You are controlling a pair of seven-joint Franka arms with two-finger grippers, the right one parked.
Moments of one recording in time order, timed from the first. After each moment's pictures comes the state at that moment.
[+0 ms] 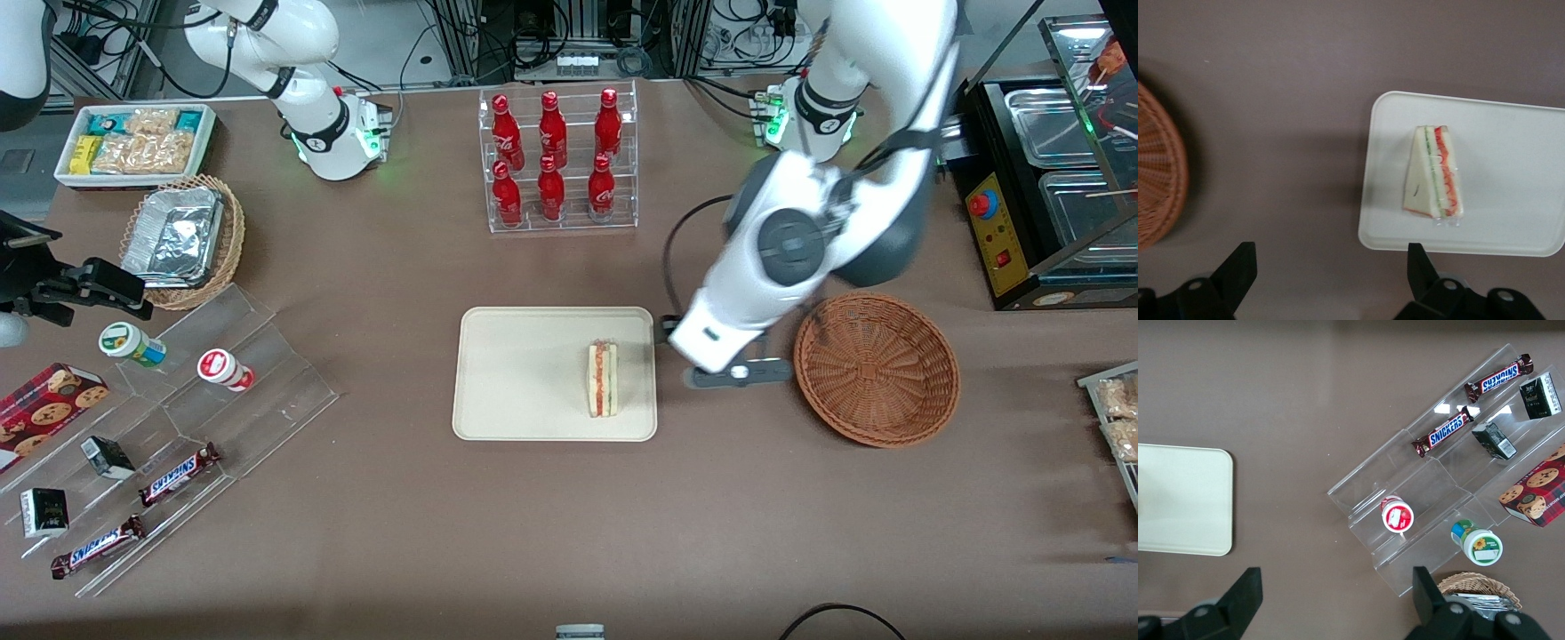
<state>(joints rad) -0.48 0.35 0.03 -1.55 -0.12 1.84 -0.49</state>
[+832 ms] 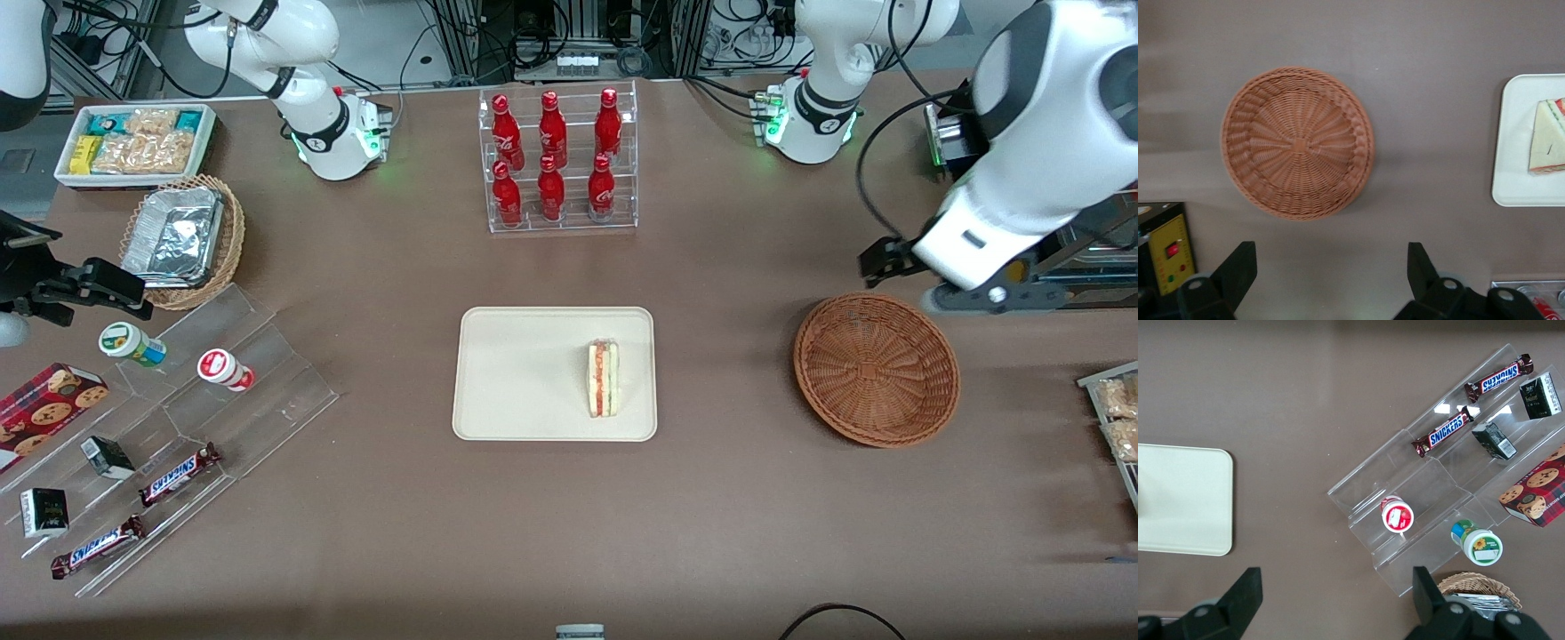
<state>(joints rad) -0.19 -0.01 0.03 -1.71 0.03 1.64 -0.13</state>
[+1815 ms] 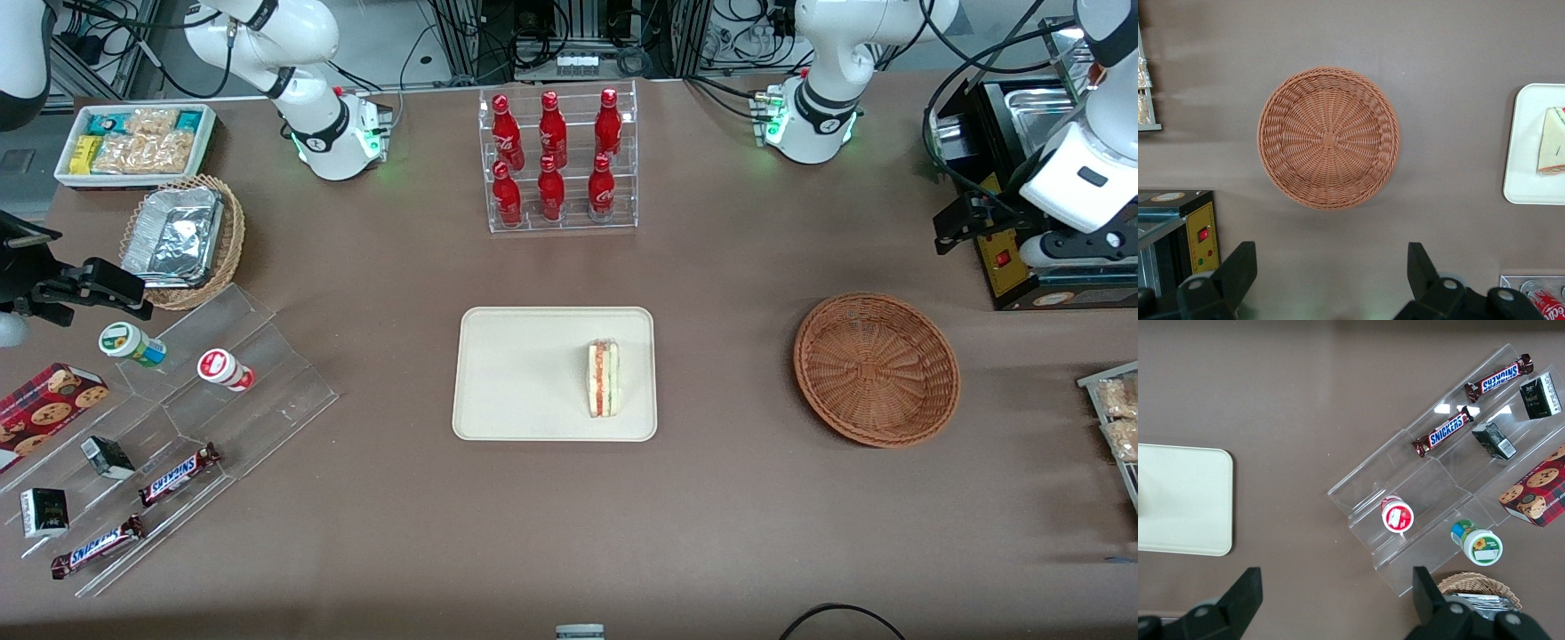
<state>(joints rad) -0.11 -0.09 0.04 -1.71 0.03 1.59 -0.08</state>
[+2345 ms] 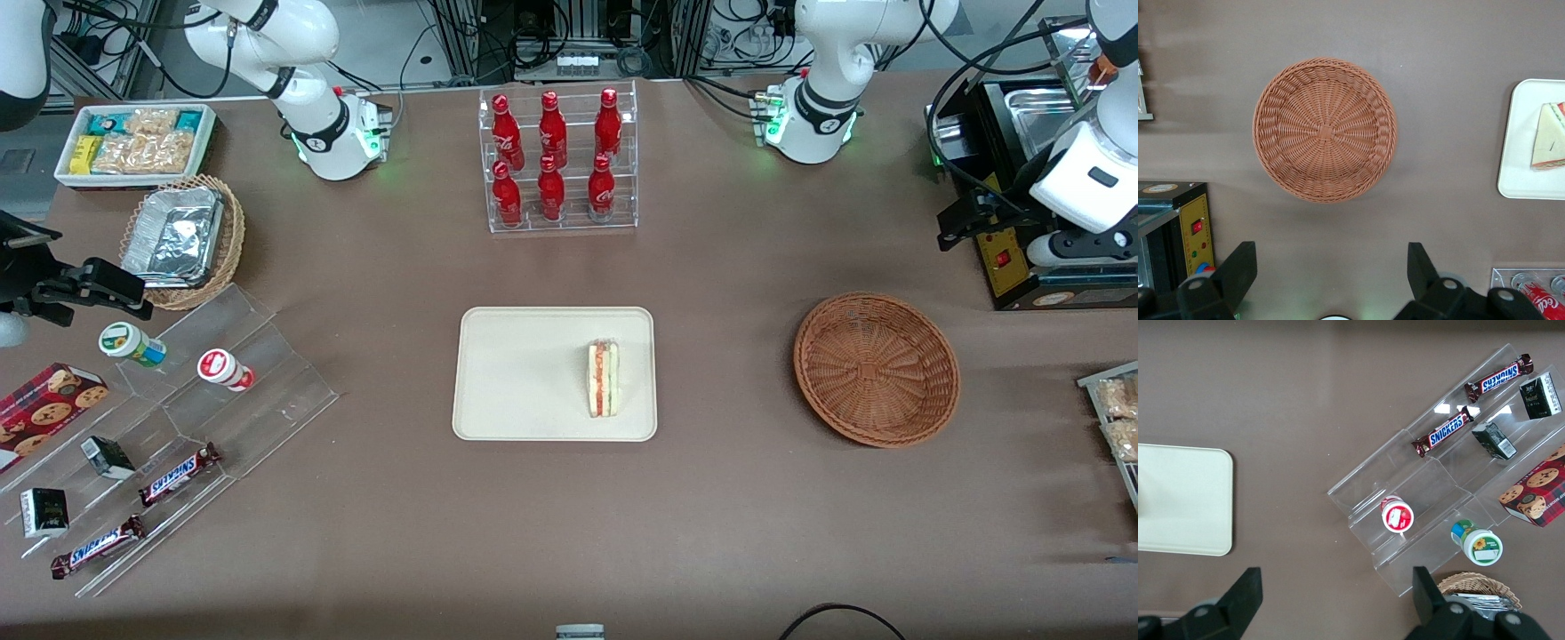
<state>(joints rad) -0.11 -0.09 0.05 -1.71 0.01 1.57 -0.08</state>
